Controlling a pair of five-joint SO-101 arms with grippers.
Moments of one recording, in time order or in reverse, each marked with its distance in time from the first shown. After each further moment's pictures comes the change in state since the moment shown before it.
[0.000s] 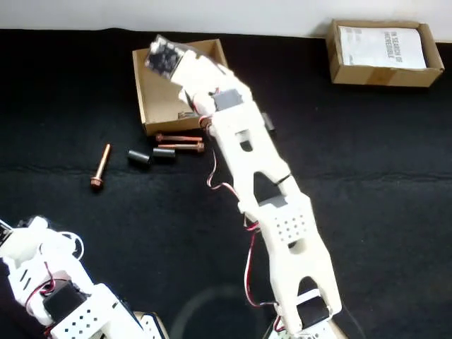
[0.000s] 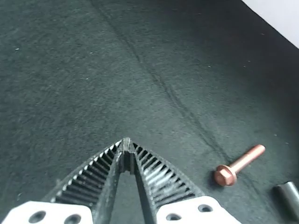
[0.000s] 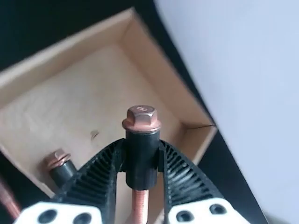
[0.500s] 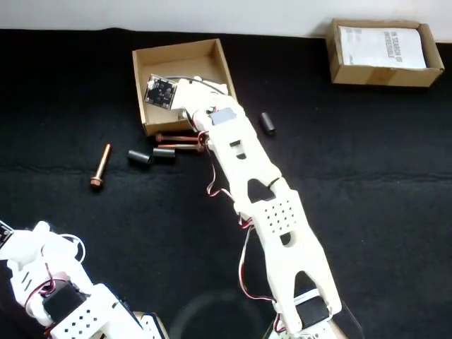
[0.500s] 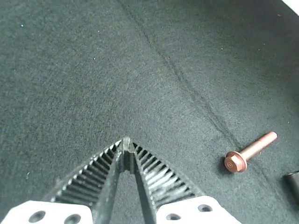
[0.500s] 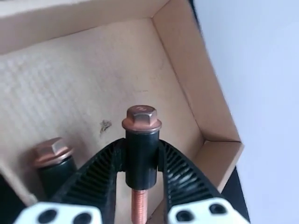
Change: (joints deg) left arm -0.4 0.0 0.0 4.7 0.0; right arm 0.0 10.1 -1.8 -9.7 10.6
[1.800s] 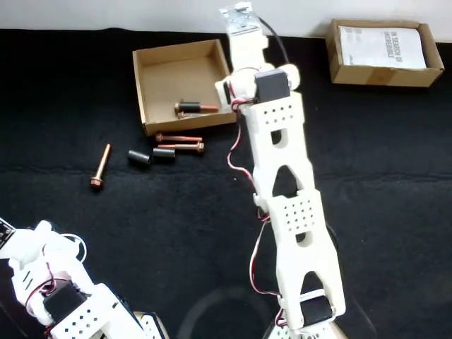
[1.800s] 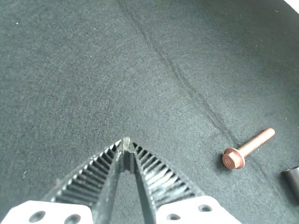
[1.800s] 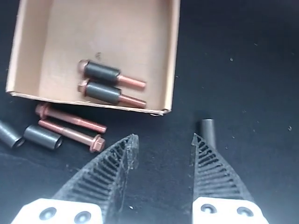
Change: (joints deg) left arm 0.8 0.0 0.0 0.1 0.0; right arm 7.8 -6.5 -41.8 71.1 -54.3
